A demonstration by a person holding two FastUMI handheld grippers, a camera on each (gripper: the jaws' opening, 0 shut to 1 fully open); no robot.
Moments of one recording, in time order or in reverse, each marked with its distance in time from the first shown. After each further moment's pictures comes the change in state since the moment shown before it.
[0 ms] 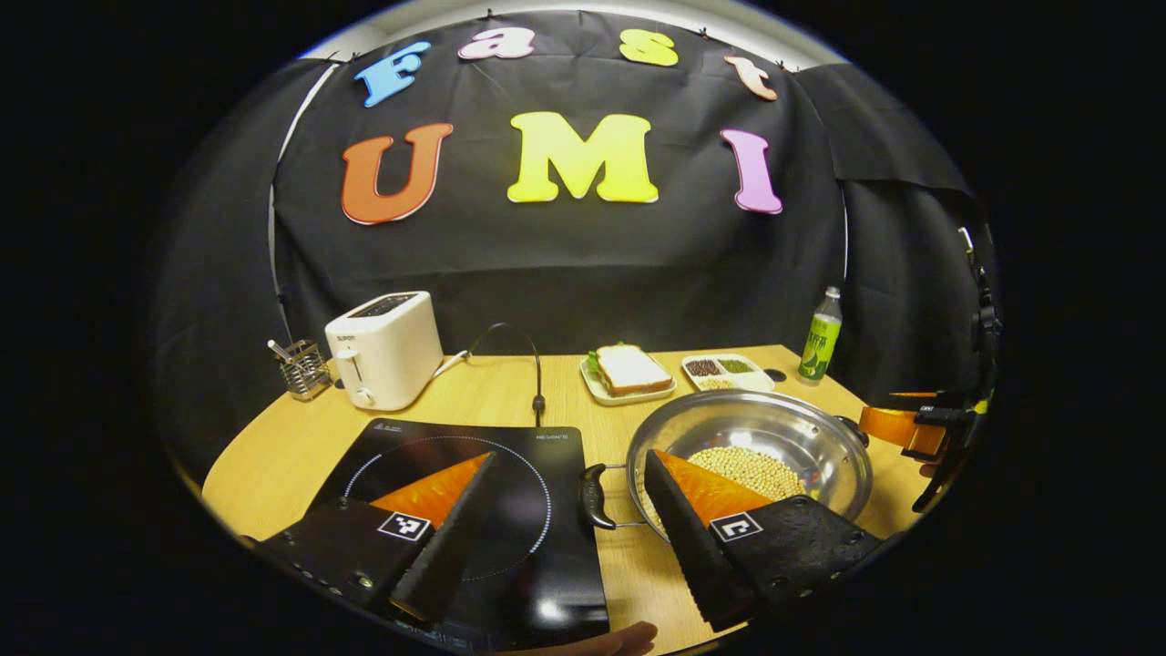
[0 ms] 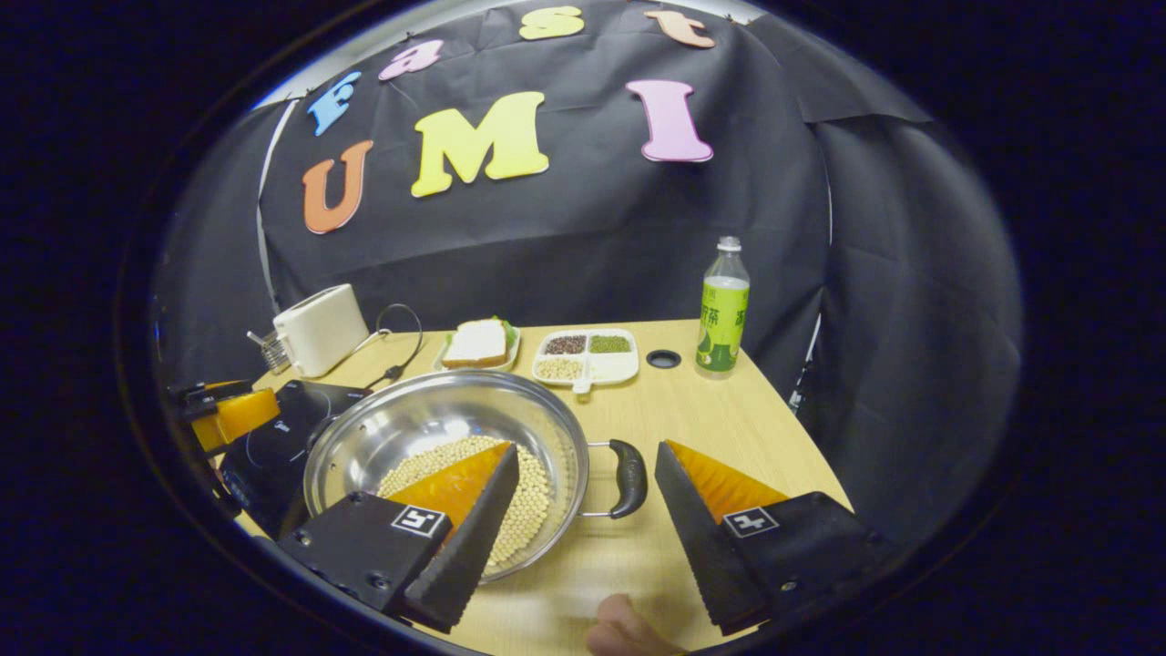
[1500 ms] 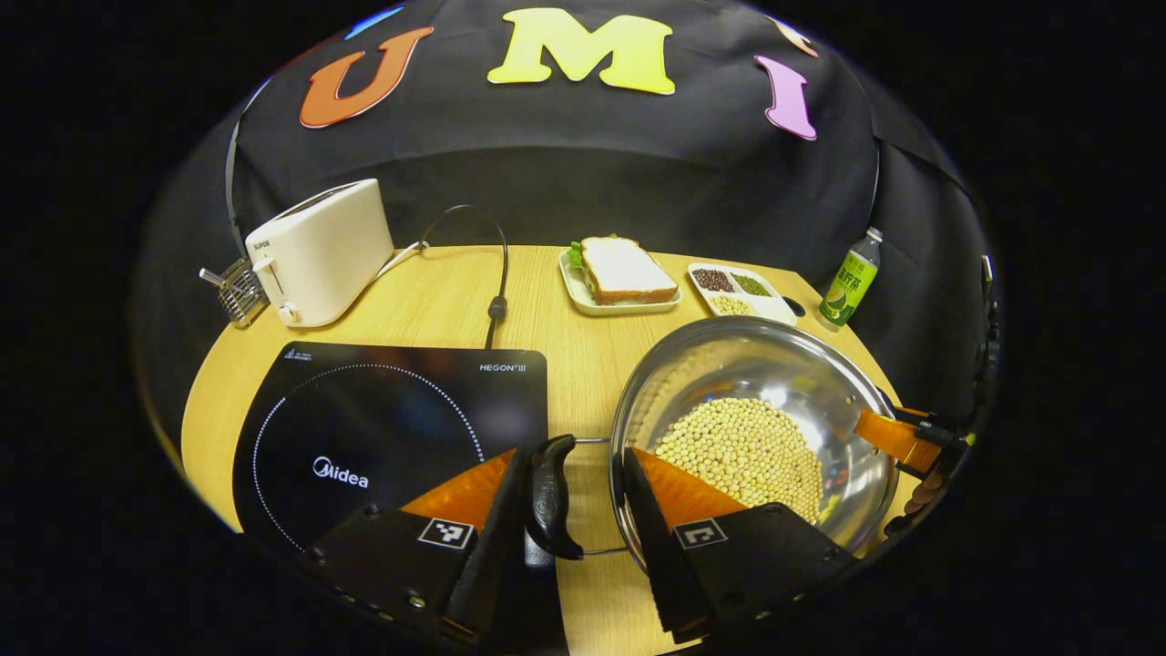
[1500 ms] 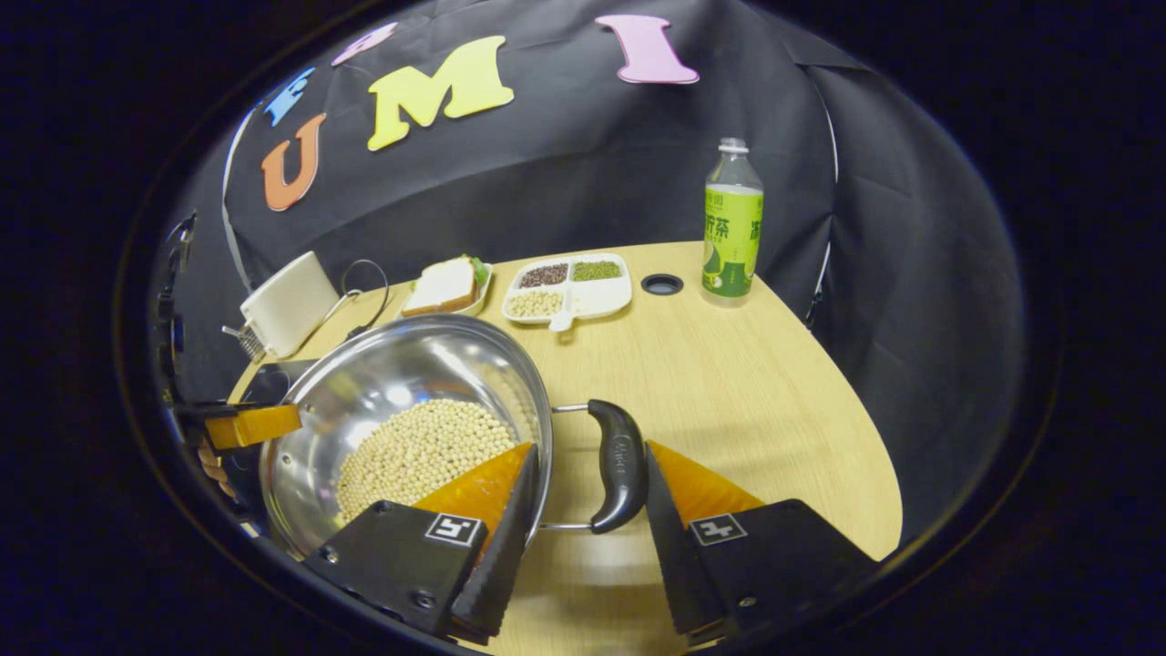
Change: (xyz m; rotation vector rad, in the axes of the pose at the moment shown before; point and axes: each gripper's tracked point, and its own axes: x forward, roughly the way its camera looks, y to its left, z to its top) left arm 0.063 -0.017 -0.053 -0.054 0.322 -0.066; right arm 0.050 -0.017 -0.045 0.072 0.225 -0.024
